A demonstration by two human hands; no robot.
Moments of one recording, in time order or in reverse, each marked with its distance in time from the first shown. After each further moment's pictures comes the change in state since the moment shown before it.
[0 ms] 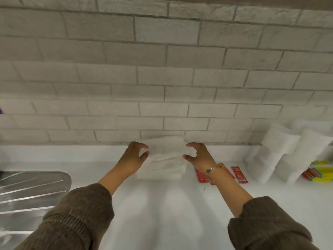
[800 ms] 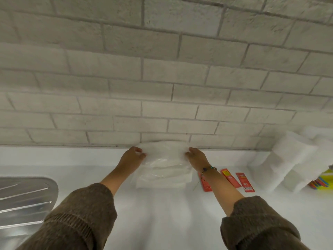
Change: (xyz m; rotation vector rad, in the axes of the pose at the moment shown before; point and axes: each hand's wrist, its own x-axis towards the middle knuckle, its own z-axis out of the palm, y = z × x) left_hand 0.070 -0.044 0.015 -0.225 -0.041 -0.303; right_hand 0.071 -0.005 0.047 0.028 0.008 0.266
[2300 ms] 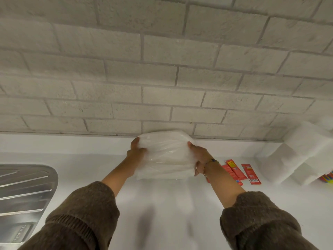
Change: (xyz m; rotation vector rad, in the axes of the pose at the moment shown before) left_hand 0.003 -0.011 0.030 -0.391 -0.092 -0.321; right_hand 0.022 0.023 0.022 0.623 -0.153 0.513
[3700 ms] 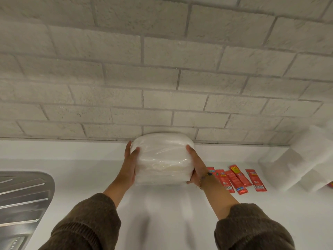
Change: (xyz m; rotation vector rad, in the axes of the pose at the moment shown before) left_hand 0.026 -0.039 -0.009 -0.539 -0.135 0.217; right_hand 0.003 0.022 0.018 0.154 -0.235 -0.020
